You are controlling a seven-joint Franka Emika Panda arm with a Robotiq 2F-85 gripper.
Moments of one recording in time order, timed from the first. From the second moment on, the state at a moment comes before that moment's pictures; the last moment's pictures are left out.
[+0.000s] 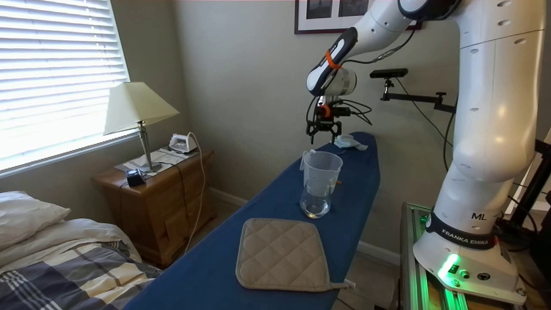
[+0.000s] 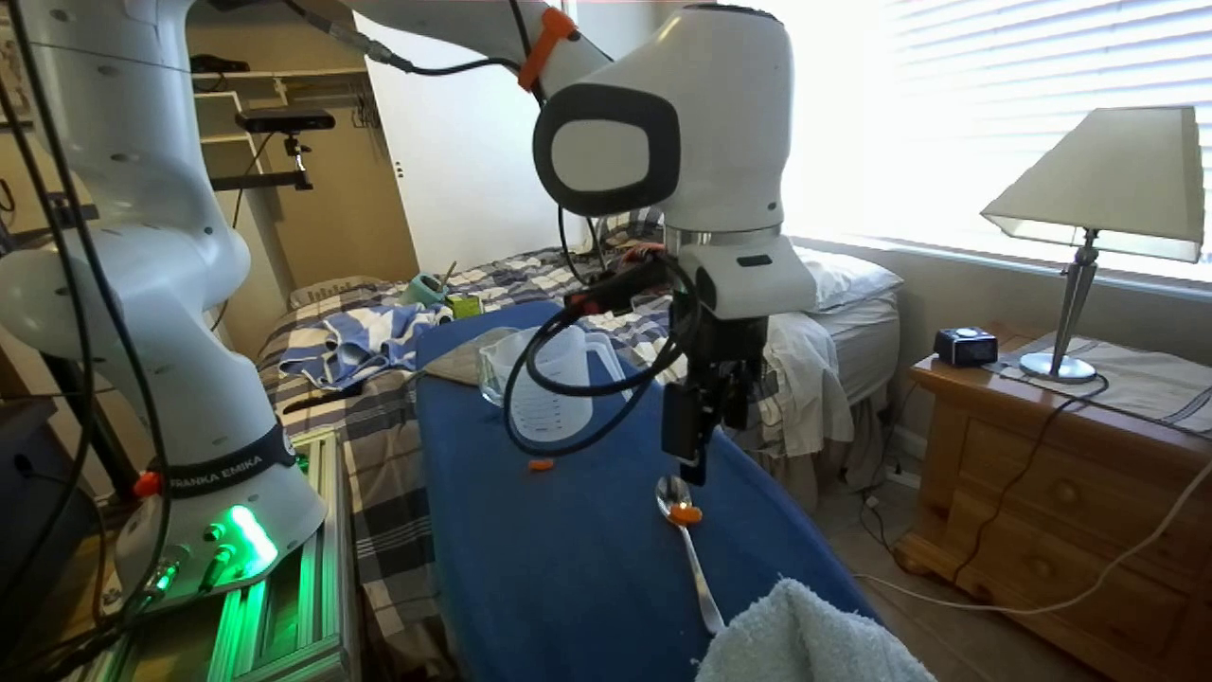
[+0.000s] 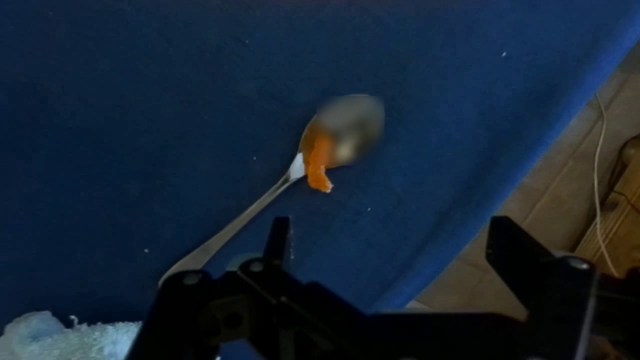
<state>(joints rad) -0.33 0.25 -0.38 -2.12 0.17 2.31 0.31</state>
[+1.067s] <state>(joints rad) -0.41 0.26 -0.45 -2.12 0.27 2.18 0.41</state>
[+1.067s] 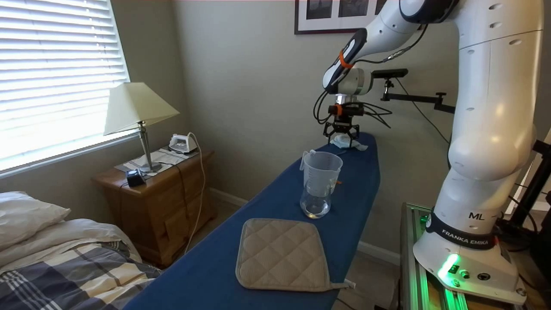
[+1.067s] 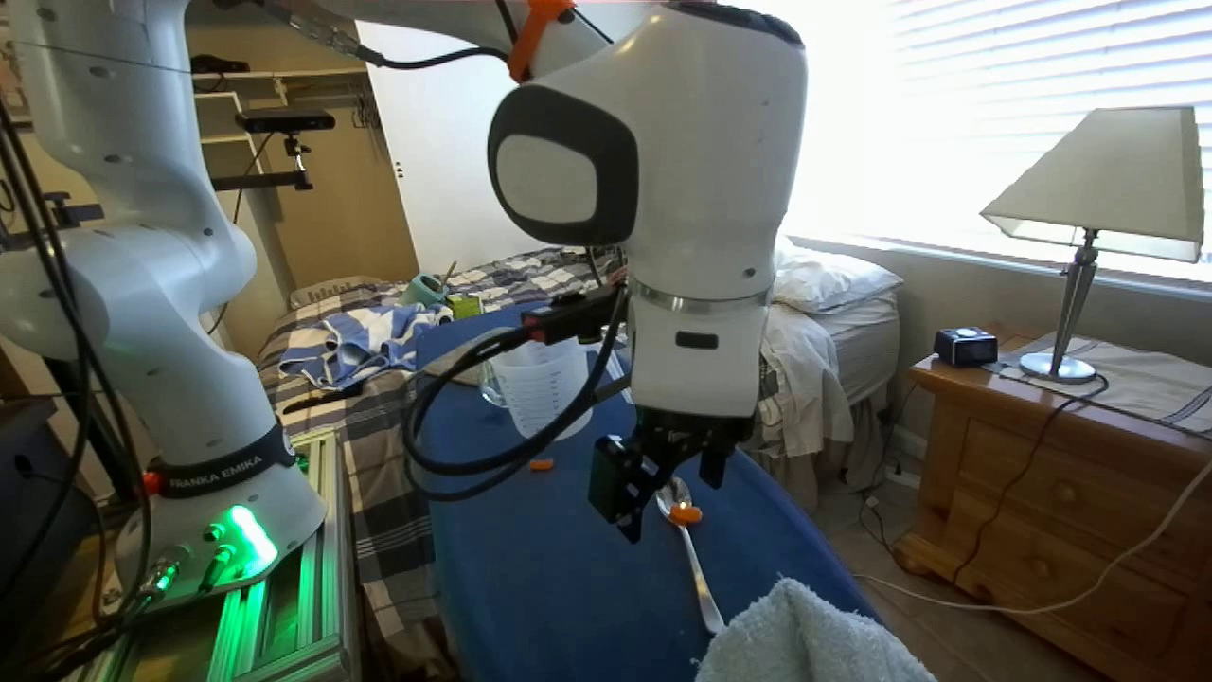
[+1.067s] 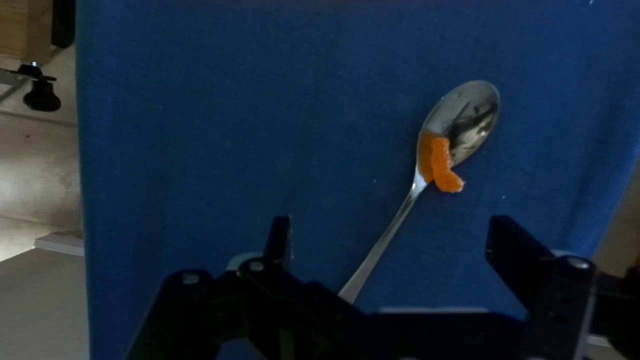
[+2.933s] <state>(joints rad) -0.44 0.40 -0.41 -2.03 0.35 2.19 0.34</state>
